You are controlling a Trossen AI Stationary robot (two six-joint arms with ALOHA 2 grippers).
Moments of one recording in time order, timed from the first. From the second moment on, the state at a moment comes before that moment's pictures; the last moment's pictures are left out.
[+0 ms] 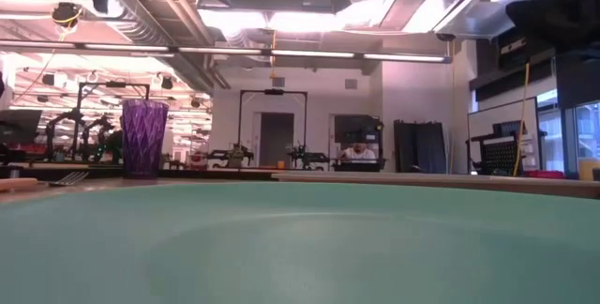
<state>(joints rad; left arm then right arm) -0.07 0.30 0.51 -0.11 -0.64 -0.07 0.03 0.01 0.03 0.08 -0.22 0.07</state>
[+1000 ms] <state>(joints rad) 0.41 1.11 1.53 -1.43 -0.50 -0.84 0.01 0.68 0.92 -0.70 0.01 0.38</state>
